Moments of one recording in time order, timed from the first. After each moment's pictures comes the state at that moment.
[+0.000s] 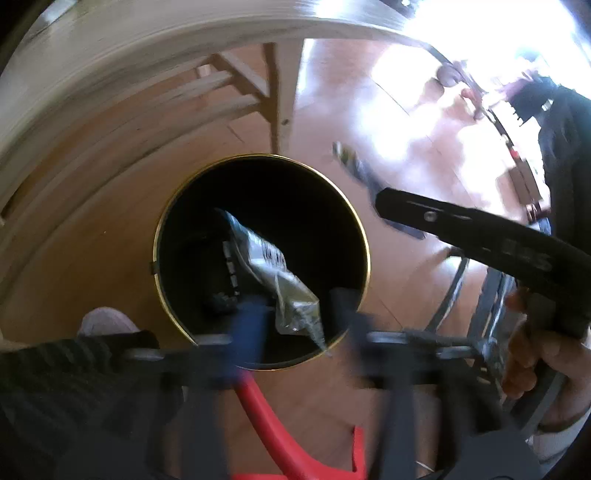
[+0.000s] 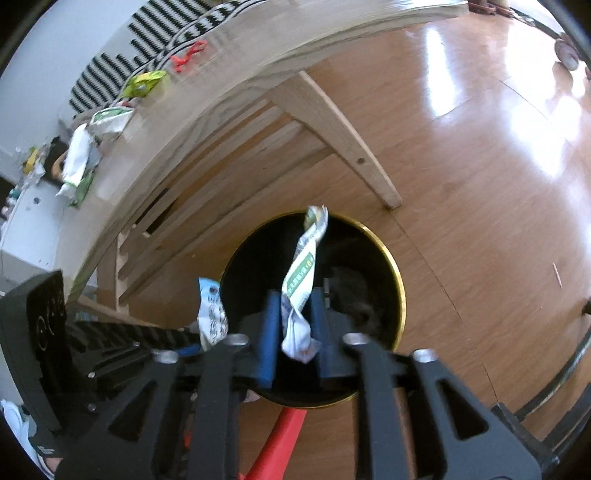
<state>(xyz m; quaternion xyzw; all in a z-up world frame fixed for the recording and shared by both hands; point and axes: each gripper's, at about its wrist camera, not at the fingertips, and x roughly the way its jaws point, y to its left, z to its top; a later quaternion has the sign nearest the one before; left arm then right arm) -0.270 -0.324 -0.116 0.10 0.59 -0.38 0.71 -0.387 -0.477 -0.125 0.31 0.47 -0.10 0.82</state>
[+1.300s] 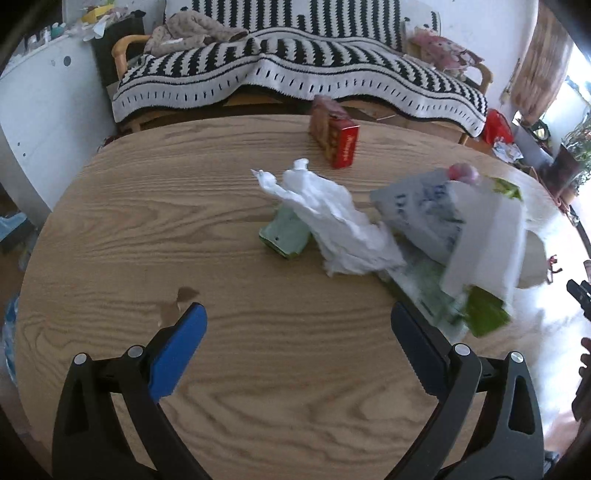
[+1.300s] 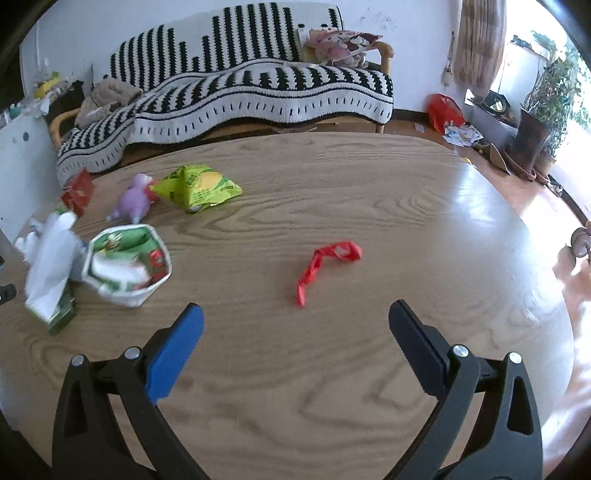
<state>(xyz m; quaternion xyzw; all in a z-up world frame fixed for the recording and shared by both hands) 0.042 -0.017 0.019 -0.01 0.47 -0.06 0.88 -0.053 -0.419 -0.016 0.06 0.40 -0.11 0.91</state>
